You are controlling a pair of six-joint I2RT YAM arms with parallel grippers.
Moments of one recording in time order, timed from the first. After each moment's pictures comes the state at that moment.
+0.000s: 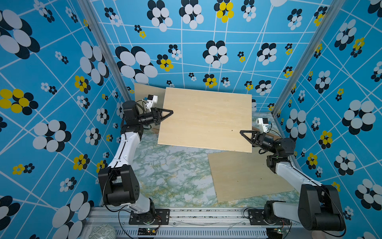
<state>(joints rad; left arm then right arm) 0.13 1.56 1.31 0.11 1.34 -0.92 -0.01 1.28 0.58 1.12 -1.11 1.48</state>
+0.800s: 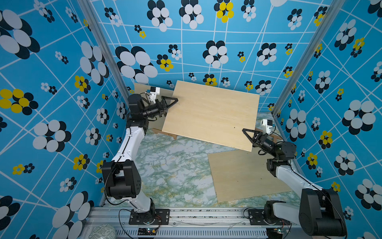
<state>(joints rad) 0.06 1.63 1.44 0.22 1.17 -1.05 -0.02 1.23 0.53 1.15 -0.94 1.50</state>
